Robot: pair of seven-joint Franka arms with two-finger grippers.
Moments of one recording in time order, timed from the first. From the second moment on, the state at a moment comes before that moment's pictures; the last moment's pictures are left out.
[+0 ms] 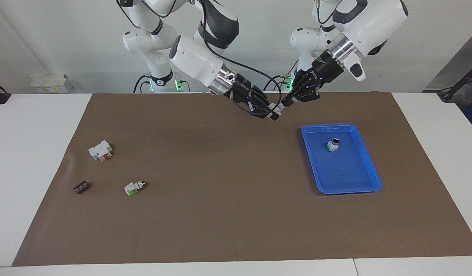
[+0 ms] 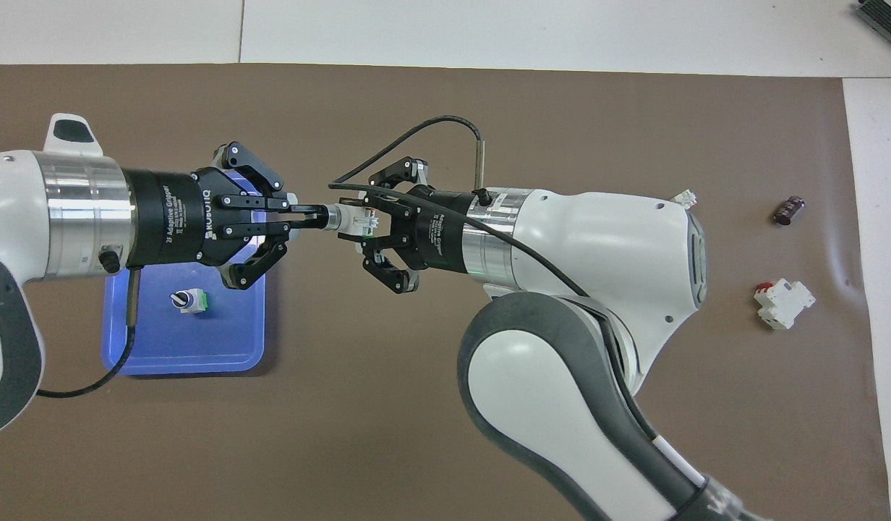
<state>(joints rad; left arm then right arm) -0.20 -0.12 -0.09 -1.84 -0.73 2.02 -1.52 0.27 0.18 0.36 -1.75 0.99 2.52 1.47</state>
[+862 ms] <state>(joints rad) -0.20 -0.13 -0.09 -1.84 -0.73 2.04 -0.70 0.27 0.19 0.36 -1.74 0.99 2.52 1.47</state>
